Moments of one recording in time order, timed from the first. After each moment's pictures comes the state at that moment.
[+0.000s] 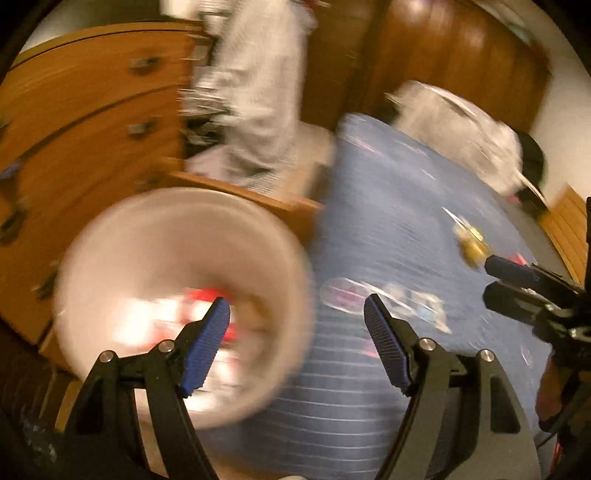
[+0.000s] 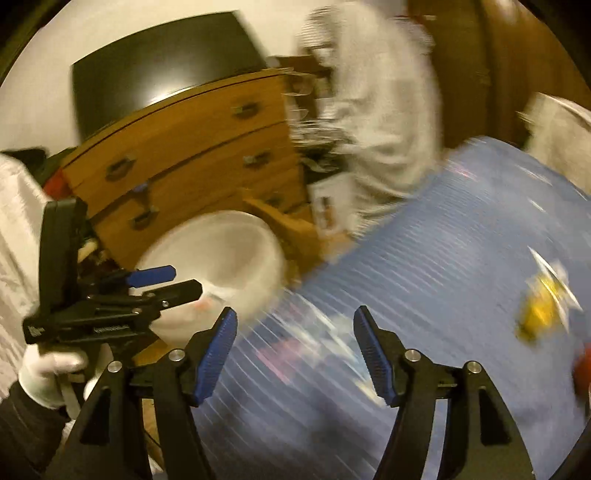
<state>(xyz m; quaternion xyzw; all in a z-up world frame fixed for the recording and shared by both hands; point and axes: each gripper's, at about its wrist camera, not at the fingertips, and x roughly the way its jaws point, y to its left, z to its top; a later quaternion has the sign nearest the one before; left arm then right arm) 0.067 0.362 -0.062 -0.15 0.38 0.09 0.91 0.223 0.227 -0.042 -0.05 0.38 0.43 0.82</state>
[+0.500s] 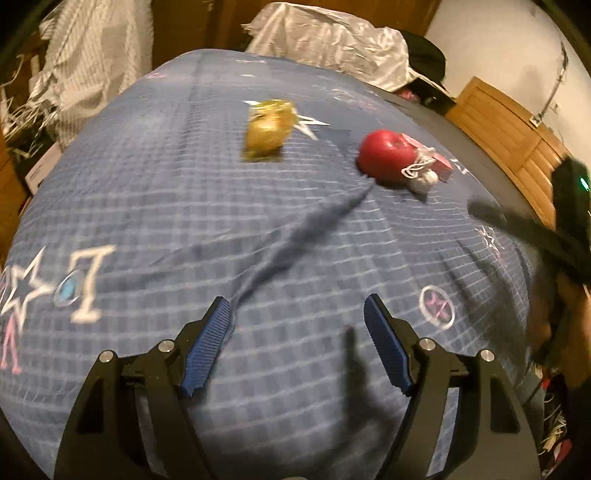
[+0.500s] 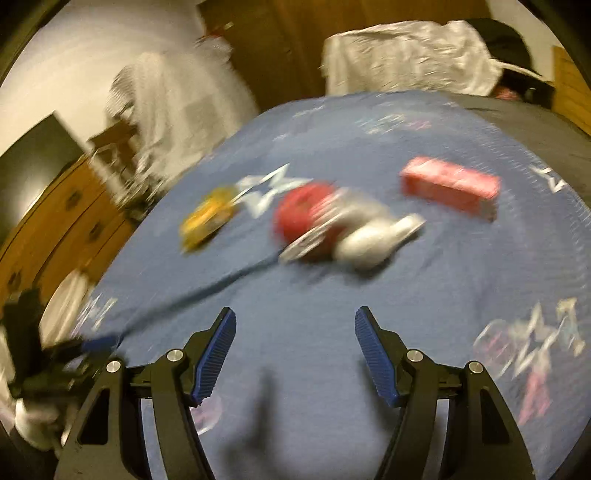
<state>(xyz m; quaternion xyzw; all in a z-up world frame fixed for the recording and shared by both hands) 0.178 0.116 -0.134 -0.08 0.46 -0.11 0.88 0.290 -0.162 -0.120 0.11 0.41 0.17 0.89</state>
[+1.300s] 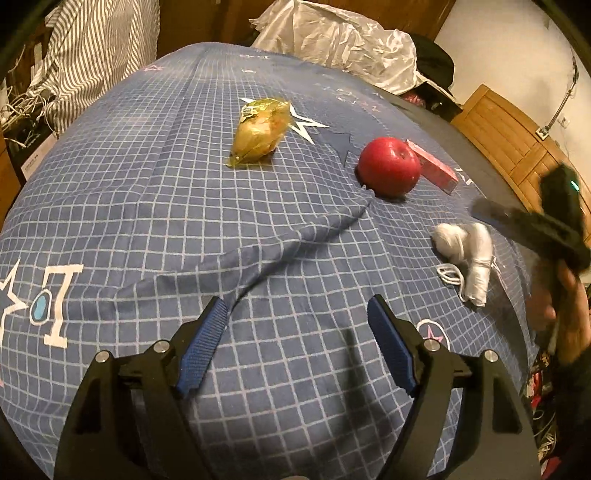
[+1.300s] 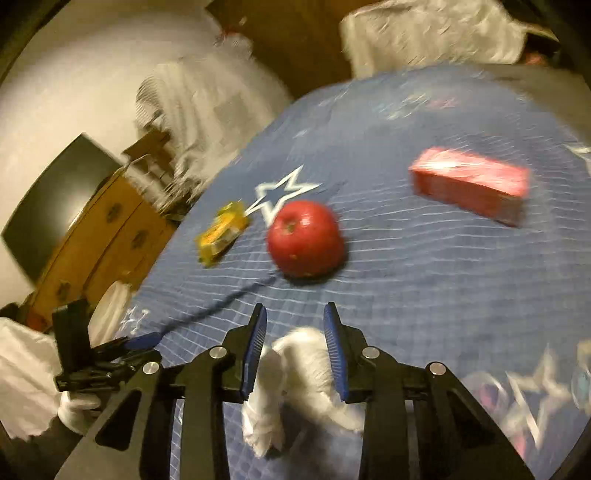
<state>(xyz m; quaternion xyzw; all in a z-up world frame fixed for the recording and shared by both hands) 0.200 0.105 -0.137 -0.11 0.46 -0.10 0.87 0.314 -0.235 -0.131 0.18 0.43 0.26 0.85</state>
